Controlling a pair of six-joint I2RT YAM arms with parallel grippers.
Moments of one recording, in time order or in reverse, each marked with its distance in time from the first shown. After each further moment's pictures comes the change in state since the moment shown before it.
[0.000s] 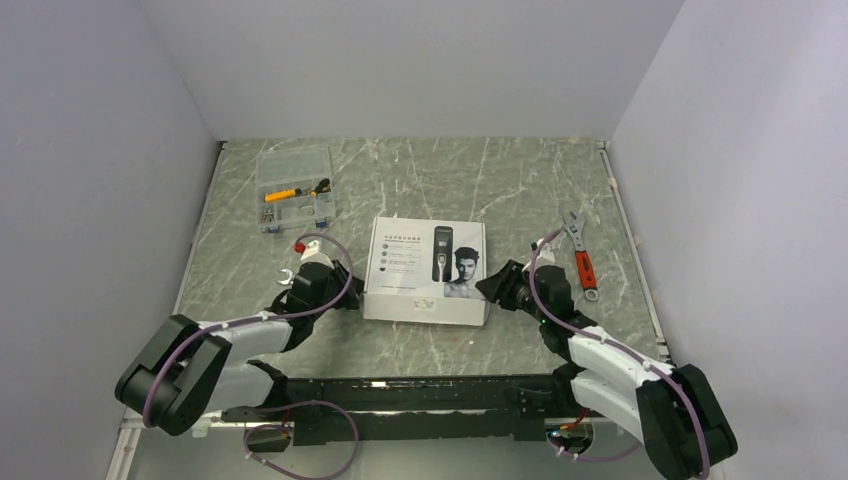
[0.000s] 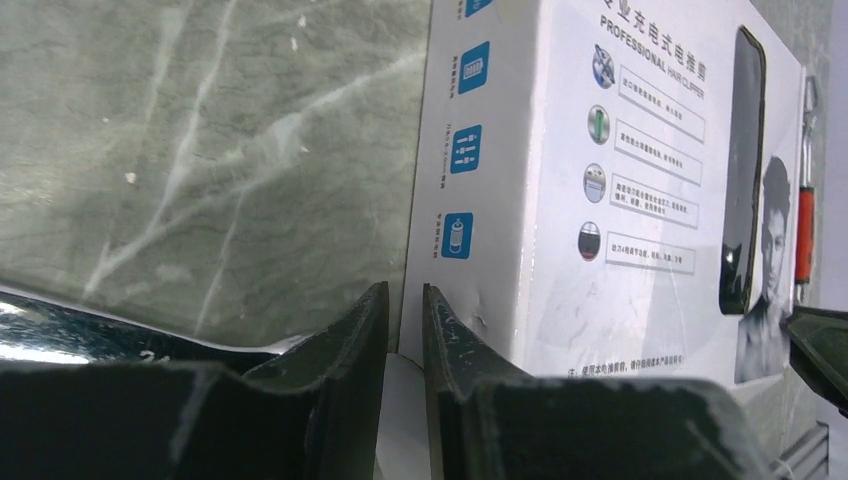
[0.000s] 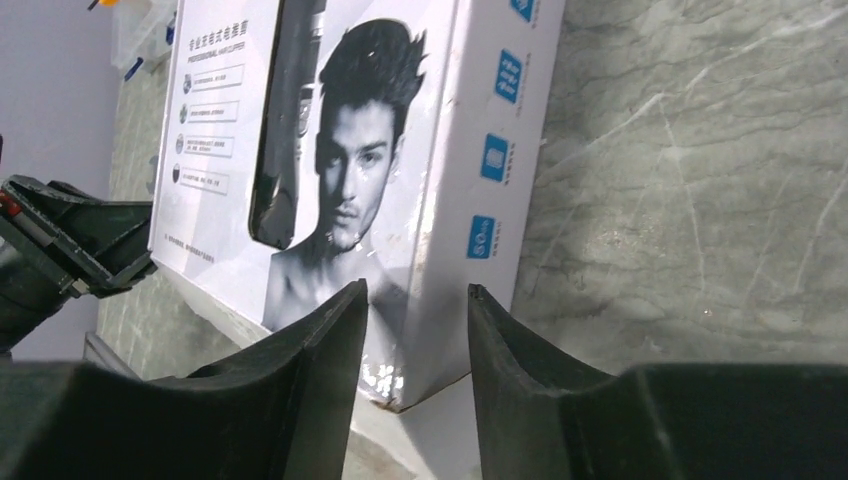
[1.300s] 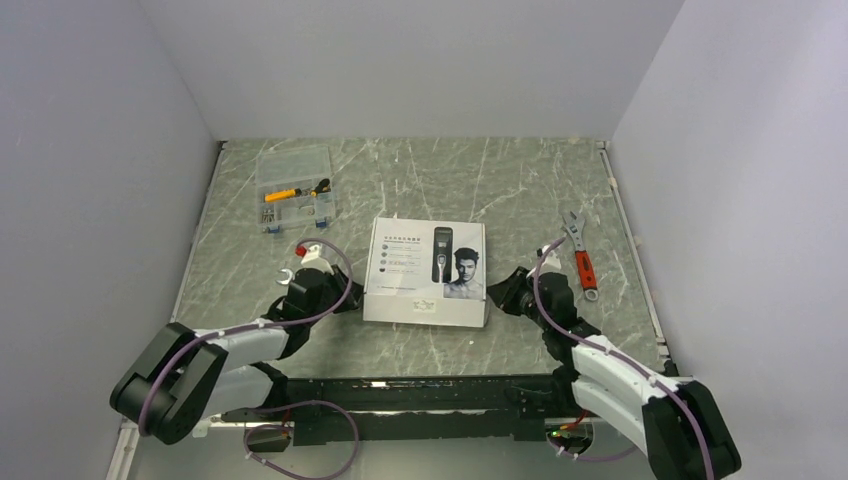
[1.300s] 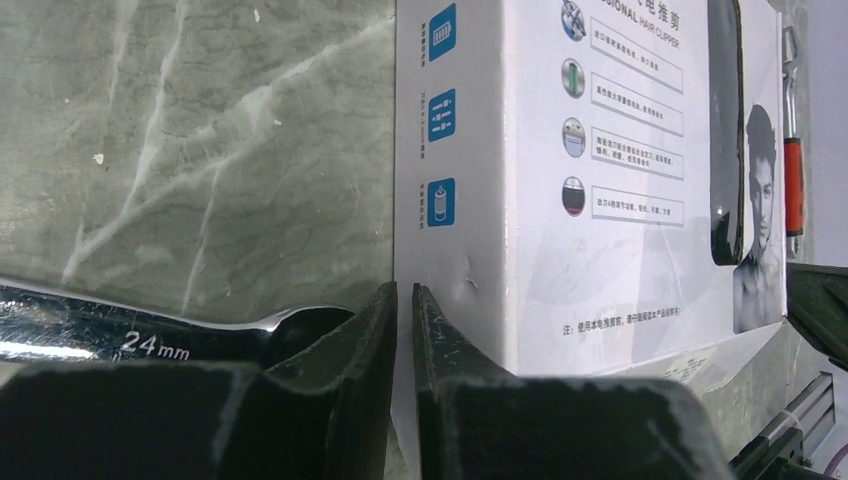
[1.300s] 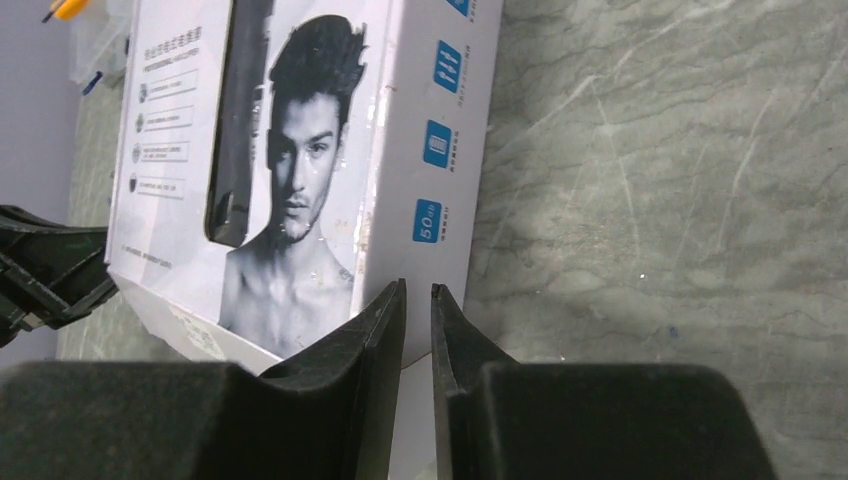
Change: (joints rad) left arm -0.003 -0.035 -0.053 0.055 0.074 0.047; right arm 0.005 -0.074 -0.047 -0.036 0.072 -0.003
